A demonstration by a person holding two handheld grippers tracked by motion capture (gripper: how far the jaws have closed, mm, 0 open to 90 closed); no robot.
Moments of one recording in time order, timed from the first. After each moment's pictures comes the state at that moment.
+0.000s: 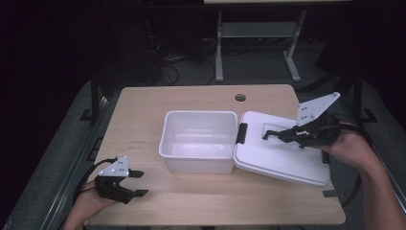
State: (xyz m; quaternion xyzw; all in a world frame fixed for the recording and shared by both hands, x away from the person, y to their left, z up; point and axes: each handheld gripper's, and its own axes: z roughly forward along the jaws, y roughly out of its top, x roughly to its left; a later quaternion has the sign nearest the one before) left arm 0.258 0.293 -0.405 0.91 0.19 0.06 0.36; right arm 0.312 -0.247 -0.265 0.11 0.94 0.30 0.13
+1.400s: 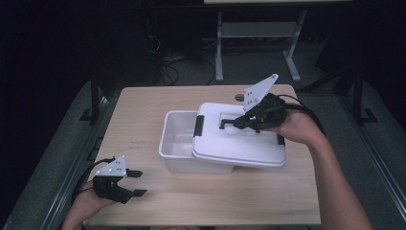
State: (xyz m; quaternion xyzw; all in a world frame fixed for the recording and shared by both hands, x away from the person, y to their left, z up) left arm 0.258 0.299 -0.406 0.91 0.19 0.06 0.37; right arm 0.351 -0.140 -0.246 0.03 0.94 0.32 0.12
